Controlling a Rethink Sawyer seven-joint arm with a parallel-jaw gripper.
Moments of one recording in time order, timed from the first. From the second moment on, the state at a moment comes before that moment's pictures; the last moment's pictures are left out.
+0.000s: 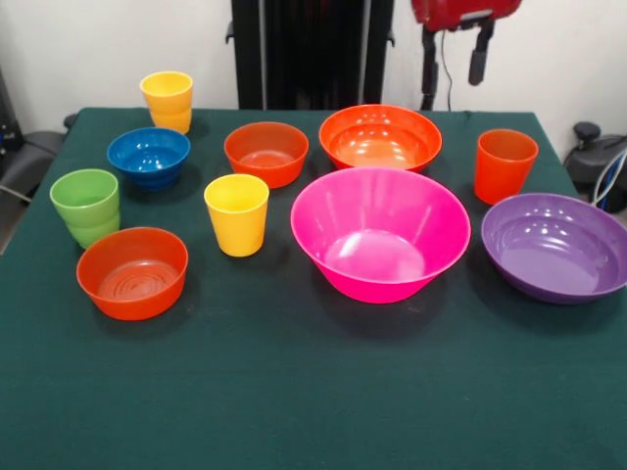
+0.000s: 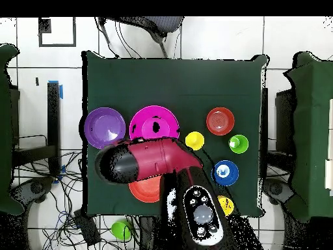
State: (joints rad) arm -0.31 -0.94 0.34 1.94 -0.26 0.55 1.57
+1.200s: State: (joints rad) arm -0.54 -0.78 0.49 1.89 -0.51 0.55 1.57
